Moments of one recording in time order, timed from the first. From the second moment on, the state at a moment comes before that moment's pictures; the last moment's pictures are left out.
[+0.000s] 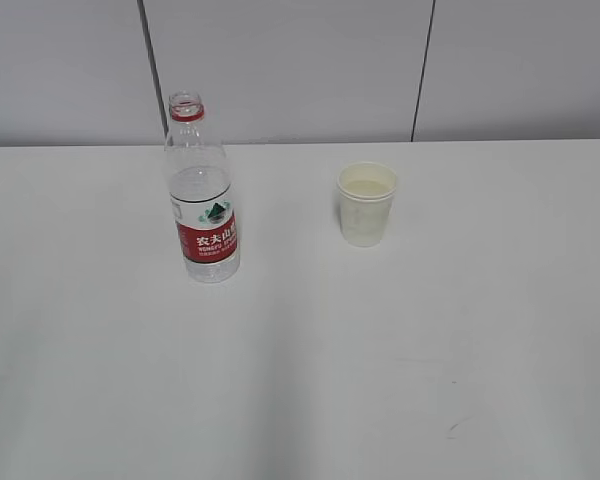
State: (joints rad) left arm -0.04 0.00 -0.55 -0.02 0.99 0.03; right arm 0.00 -0.02 -0.49 0.15 1.16 -0.09
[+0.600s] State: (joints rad) left arm -0.04 0.00 -0.55 -0.02 0.97 0.03; right arm 0.00 -0.02 -0.49 0.06 1.16 -0.03
